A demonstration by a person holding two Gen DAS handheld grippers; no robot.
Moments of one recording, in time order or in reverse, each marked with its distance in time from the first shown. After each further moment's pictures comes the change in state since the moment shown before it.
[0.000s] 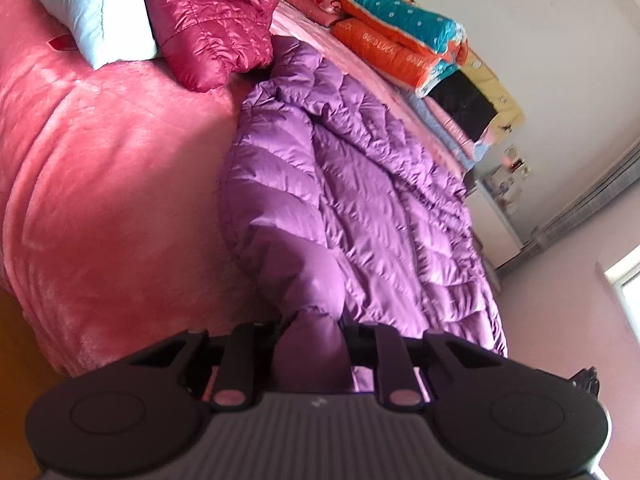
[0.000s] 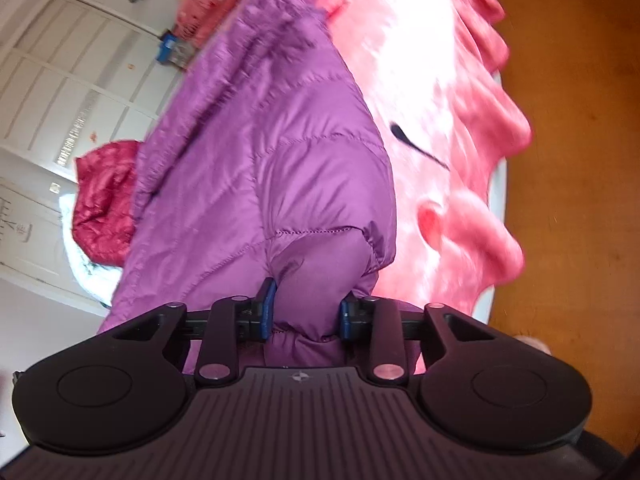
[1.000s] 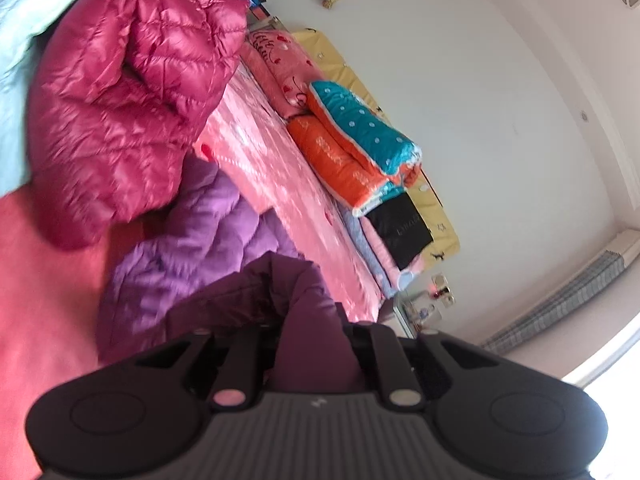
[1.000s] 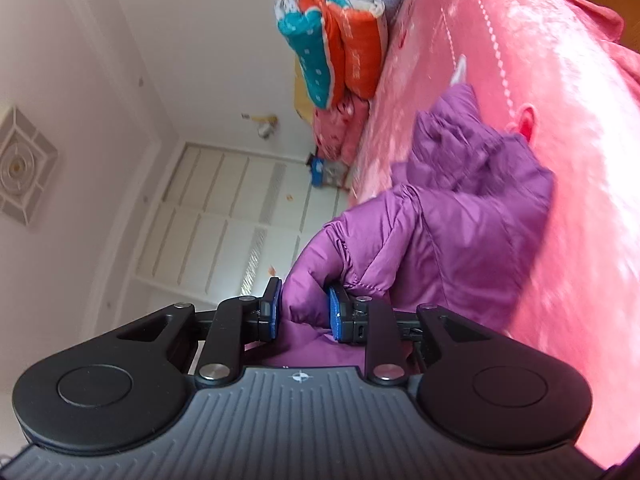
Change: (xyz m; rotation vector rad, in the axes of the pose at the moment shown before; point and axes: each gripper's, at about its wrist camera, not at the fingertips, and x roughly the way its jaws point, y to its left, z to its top) left arm 0.047 -0.038 0.153 -0.208 -0.270 -0.246; right arm 0.042 0.047 0.127 0.264 -0.323 0.604
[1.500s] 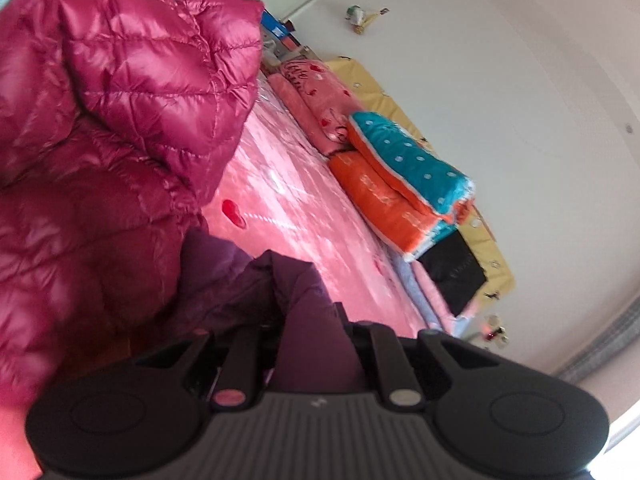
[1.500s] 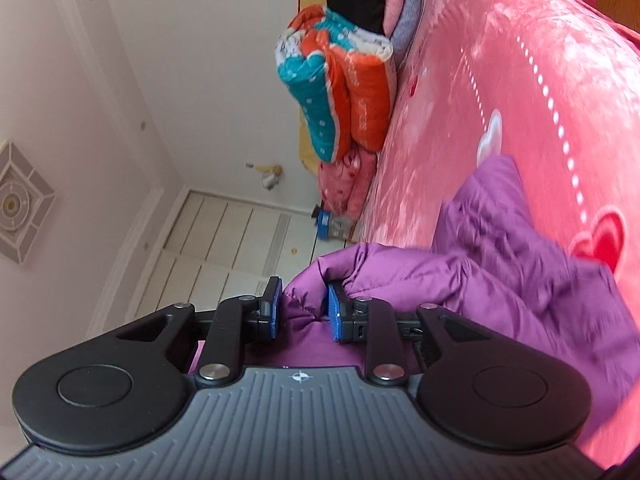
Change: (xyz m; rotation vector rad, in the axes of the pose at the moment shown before) left arm 0.121 0.016 0.071 0.028 -0.103 0.152; right arm 0.098 -0.032 0.088 -0.016 -0.149 0.029
